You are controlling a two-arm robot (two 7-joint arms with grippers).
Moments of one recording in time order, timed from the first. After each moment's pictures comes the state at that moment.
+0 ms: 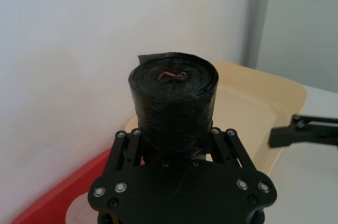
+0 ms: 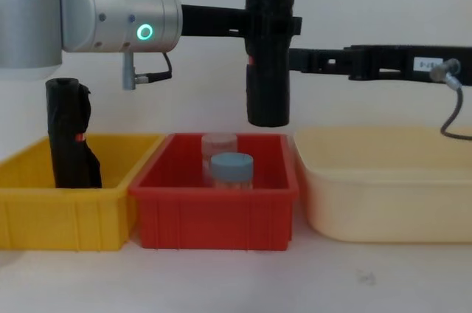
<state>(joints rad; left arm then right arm) -0.72 0.21 0.49 -1.31 -0.38 0.25 -0.52 0.30 0.37 -0.35 -1.73 0.46 0.31 0.37</state>
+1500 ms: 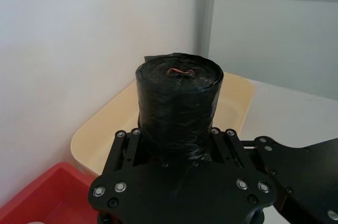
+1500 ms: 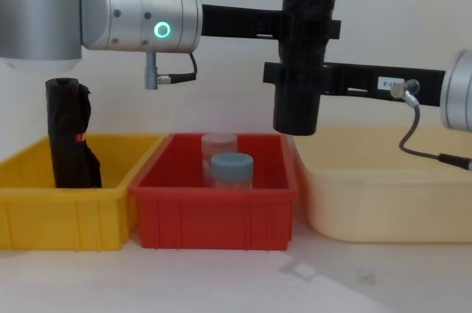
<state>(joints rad) -0.81 0.20 0.56 -1.19 -0.47 0.24 -0.70 0.35 0.33 -0.40 -1.60 0.52 0.26 0.38</state>
